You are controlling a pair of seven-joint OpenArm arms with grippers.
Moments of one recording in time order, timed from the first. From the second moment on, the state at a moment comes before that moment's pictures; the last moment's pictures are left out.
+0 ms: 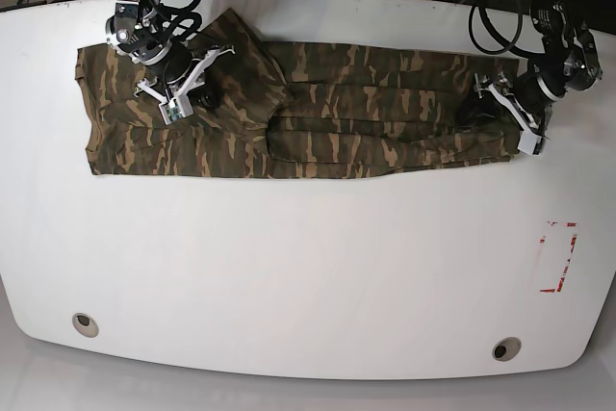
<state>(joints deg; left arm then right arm) 7.7 -17.3 -24.3 80.4 -39.0 -41.8 52.1 -19.8 8.4 13.7 92.5 11.4 33.3 -32.6</state>
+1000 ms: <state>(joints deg) 6.8 -18.4 -28.4 92.1 -34.4 -42.3 54.3 -19.7 5.5 13.8 92.5 11.4 32.8 -32.4</state>
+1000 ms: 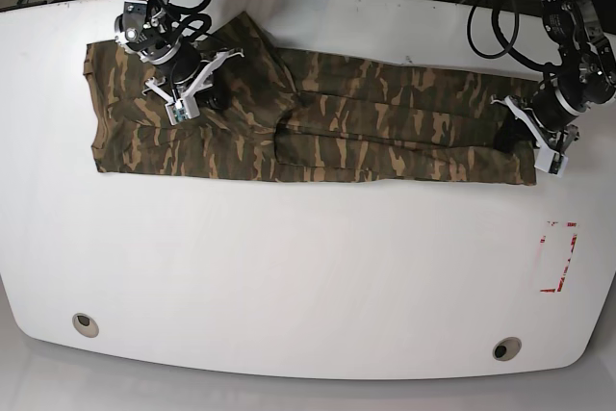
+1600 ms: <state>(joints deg) 7.1 -28.0 -29.0 92.2 -32.2 -41.8 54.9 -21.6 0.7 12.2 105.8 7.7 32.4 -46.1</state>
